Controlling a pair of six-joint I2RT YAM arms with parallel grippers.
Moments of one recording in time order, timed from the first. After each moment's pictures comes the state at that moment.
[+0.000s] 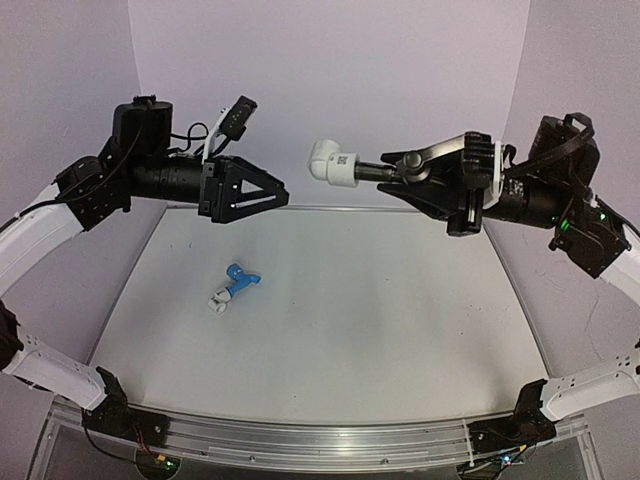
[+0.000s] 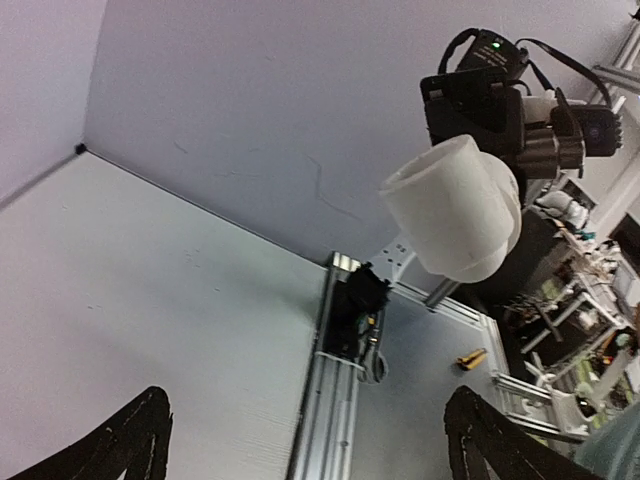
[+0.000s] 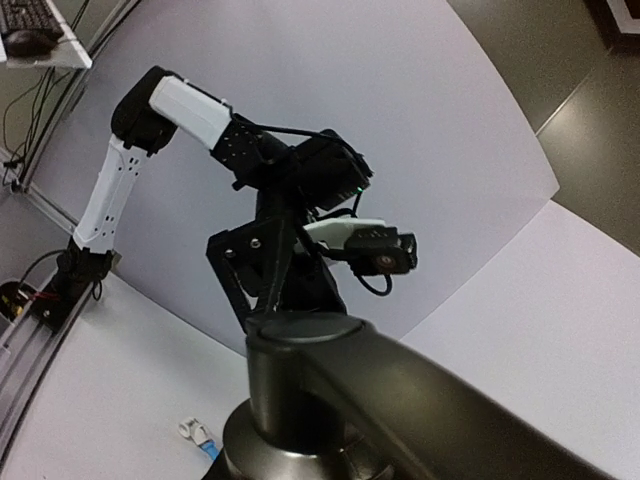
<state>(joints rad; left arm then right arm) -0.82 1.28 1.49 -0.43 0.73 -0.27 0.98 1.11 1.37 -0.16 -0.47 -0.78</state>
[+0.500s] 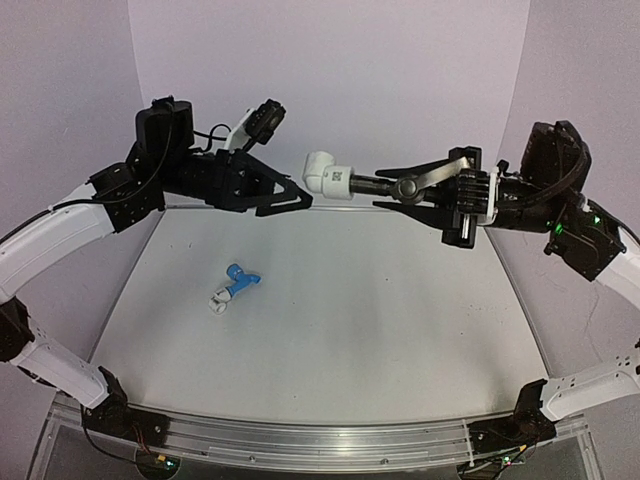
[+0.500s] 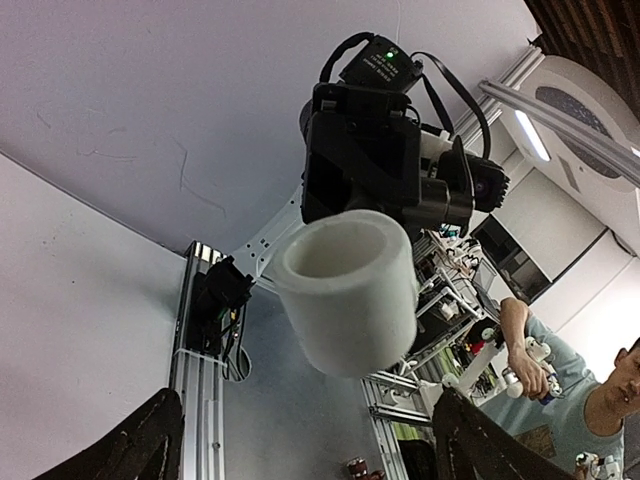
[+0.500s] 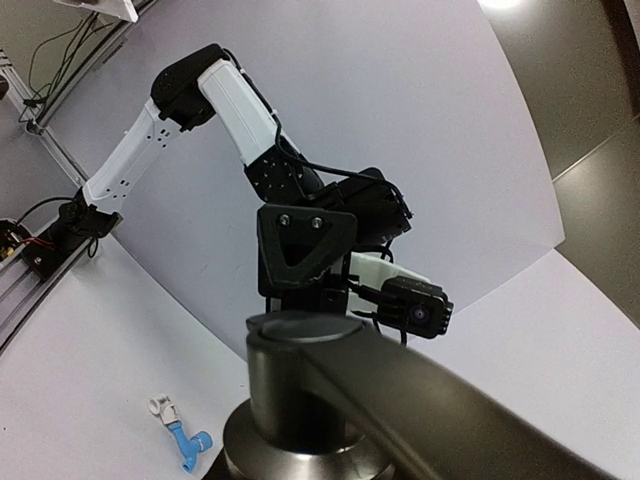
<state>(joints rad) -0.81 1.36 1.45 -0.13 1.06 -0.62 0.98 1.11 1.34 -0.16 -0.52 -0.97</state>
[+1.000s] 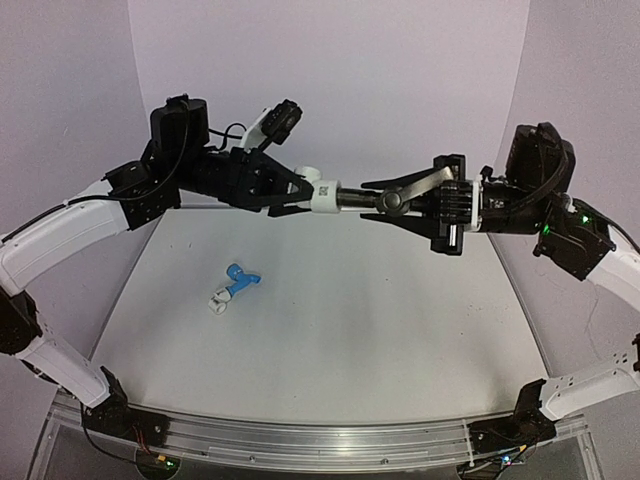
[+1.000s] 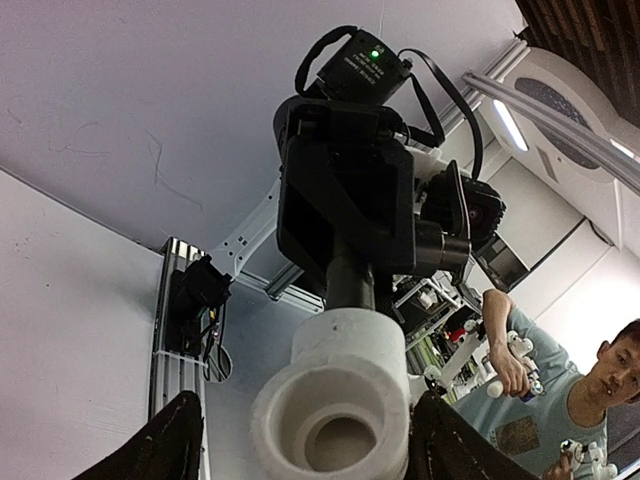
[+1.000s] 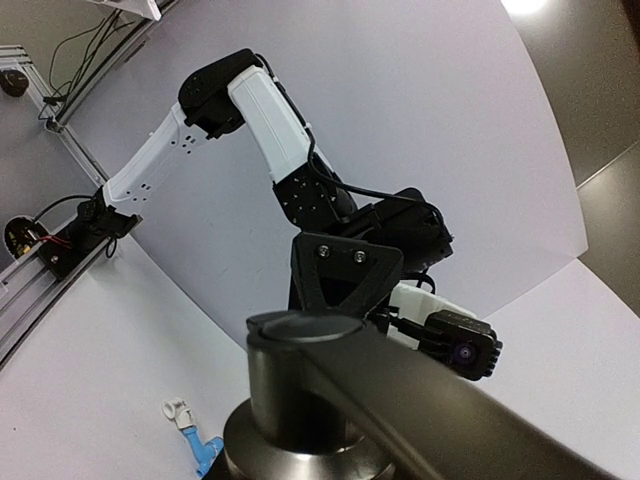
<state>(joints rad) -0.84 1.44 1.49 -0.06 1.11 -0.68 1.00 1.15 1.34 -0.17 -0.55 -0.98</state>
